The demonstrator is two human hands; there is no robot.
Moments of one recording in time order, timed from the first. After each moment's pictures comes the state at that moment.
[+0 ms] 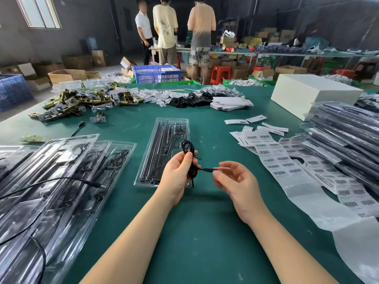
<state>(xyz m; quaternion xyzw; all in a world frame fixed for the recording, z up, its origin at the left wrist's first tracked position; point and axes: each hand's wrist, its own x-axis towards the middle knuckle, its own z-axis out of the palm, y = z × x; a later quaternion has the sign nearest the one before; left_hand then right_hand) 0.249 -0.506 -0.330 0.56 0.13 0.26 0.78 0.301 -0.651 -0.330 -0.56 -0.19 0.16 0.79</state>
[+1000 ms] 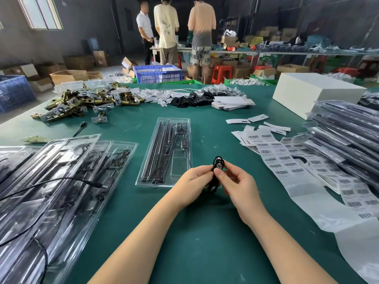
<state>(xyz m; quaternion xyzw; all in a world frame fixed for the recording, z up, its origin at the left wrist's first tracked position) 0.243 -0.517 -0.333 0.76 0.02 0.11 0.64 0.309 -0.646 -0.343 -0.67 -0.20 0.11 0.71</state>
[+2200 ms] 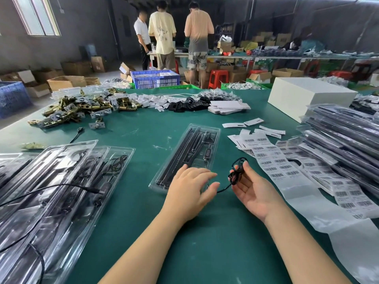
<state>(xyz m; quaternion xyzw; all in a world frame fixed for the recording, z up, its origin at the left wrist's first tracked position) 0.230 -0.531 -0.331 0.95 0.06 0.25 0.19 0.331 -0.680 -0.313 -0.47 0.02 0.32 0.82</state>
